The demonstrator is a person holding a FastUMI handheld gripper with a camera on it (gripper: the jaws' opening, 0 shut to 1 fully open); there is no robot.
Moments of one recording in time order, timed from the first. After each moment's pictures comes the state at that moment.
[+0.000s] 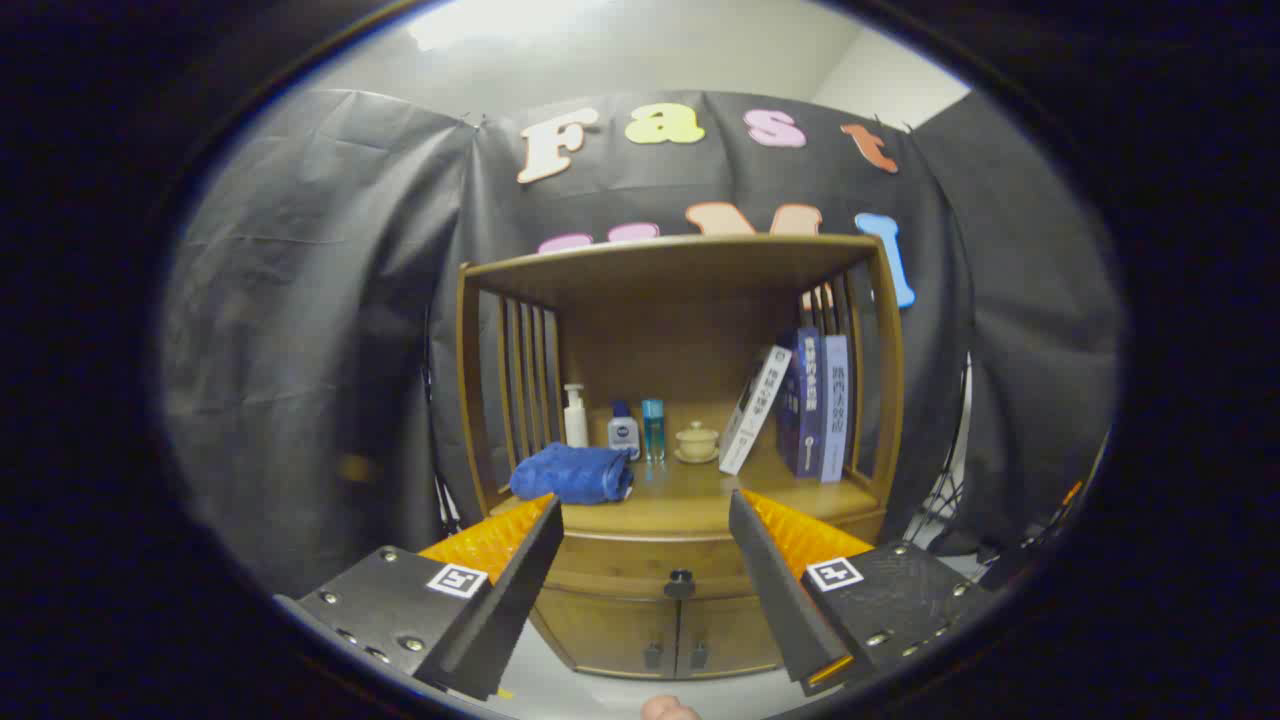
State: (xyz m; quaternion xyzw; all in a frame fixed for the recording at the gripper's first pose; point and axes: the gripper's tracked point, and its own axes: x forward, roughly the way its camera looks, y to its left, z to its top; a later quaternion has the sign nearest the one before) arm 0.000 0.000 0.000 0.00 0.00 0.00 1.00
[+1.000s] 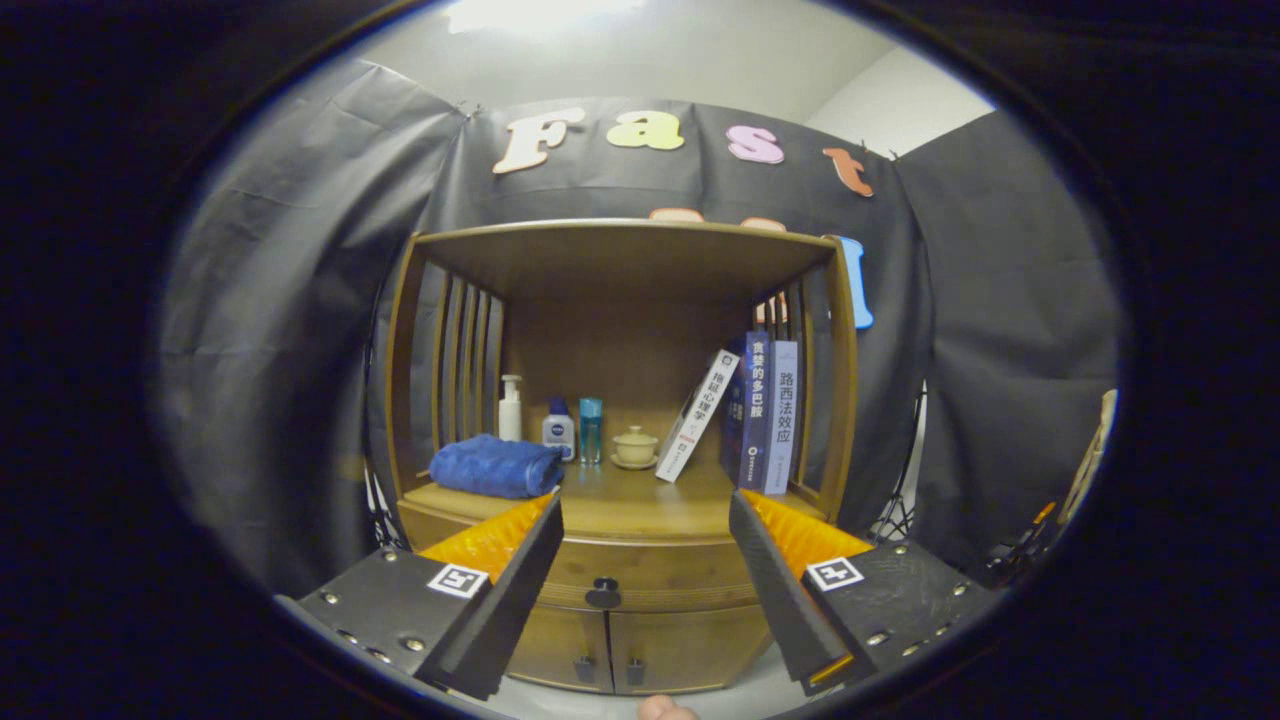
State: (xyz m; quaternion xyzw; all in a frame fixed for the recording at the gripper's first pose) arm 0.027 -0.047 -0.023 -0.07 -0.04 -0.07 0.99
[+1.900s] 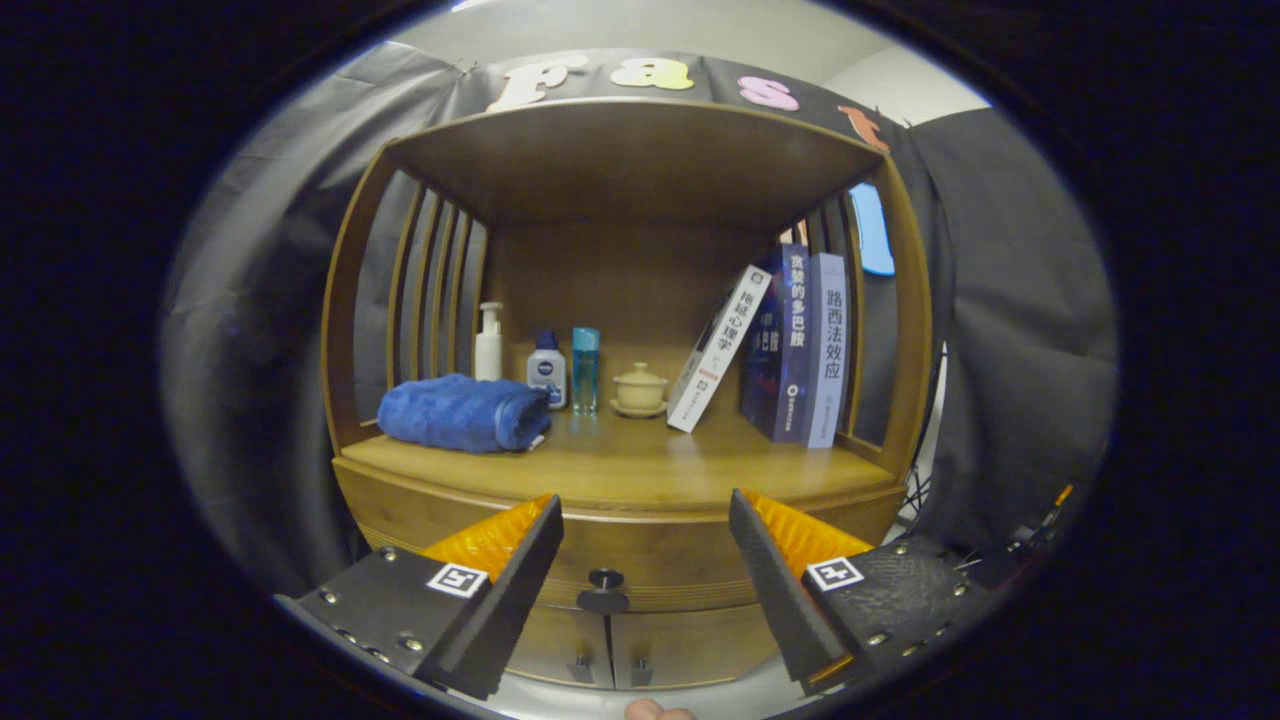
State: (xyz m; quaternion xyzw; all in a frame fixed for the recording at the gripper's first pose) arm 0.134 -0.053 -0.109 -0.05 0.03 -0.08 0.99
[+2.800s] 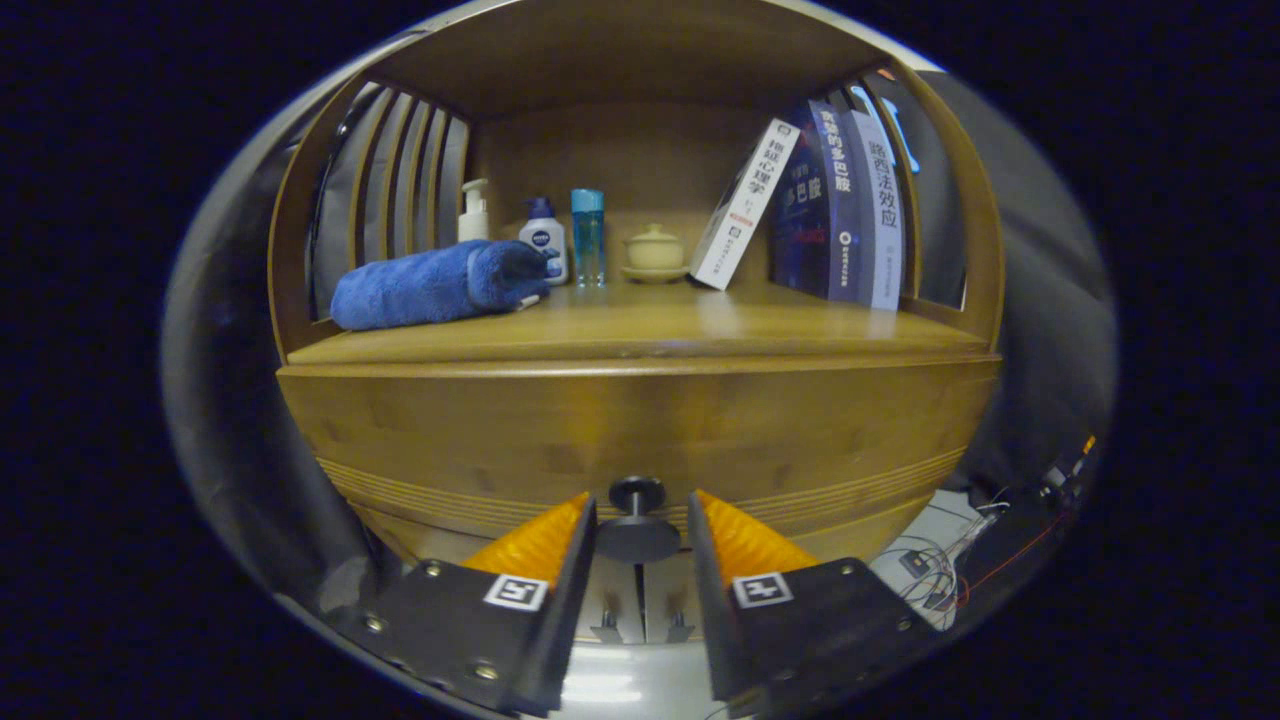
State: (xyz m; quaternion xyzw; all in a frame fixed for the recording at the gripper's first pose) arm 0.173 -0.044 -0.228 -0.03 0.17 -0.08 0.98
